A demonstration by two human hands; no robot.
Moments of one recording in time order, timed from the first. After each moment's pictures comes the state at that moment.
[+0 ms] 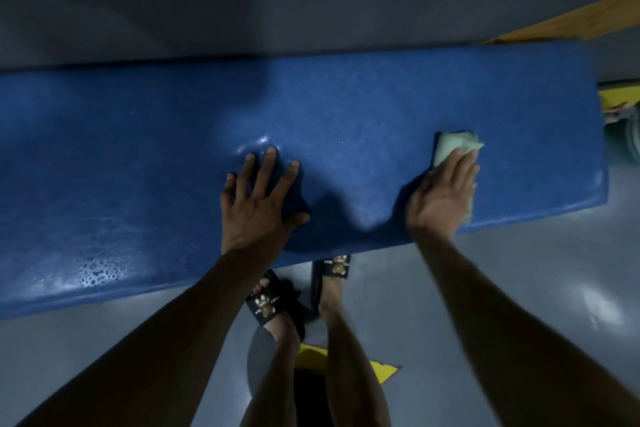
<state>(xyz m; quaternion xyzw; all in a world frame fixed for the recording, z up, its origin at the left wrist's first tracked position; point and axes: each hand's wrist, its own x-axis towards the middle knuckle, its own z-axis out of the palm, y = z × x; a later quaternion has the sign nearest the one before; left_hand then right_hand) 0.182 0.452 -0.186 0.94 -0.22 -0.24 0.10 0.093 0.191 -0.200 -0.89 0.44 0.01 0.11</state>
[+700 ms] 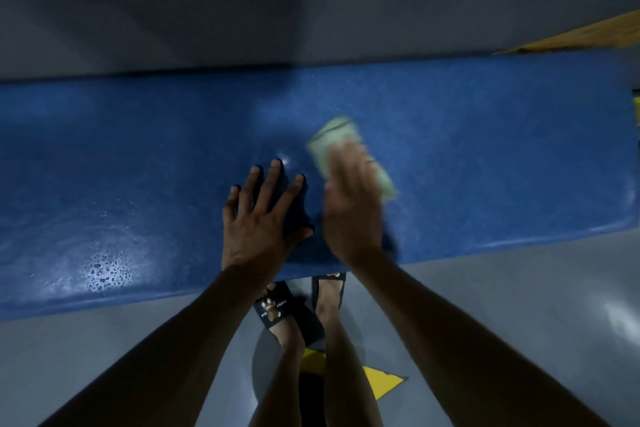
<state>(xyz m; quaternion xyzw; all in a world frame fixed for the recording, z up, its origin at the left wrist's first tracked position) 0.180 0.451 -0.190 0.95 -0.22 -0.22 0.09 0.145 0.290 -0.209 -0.98 0.13 0.00 0.14</state>
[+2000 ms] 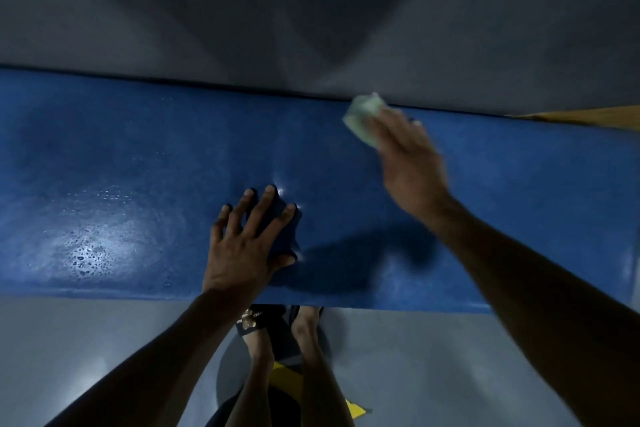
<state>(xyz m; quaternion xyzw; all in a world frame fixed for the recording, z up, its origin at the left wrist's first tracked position) 0.177 0.443 -0.194 0.96 -0.20 -0.20 0.06 0.250 0.134 -0.207 -1.00 -0.04 0.05 0.07</state>
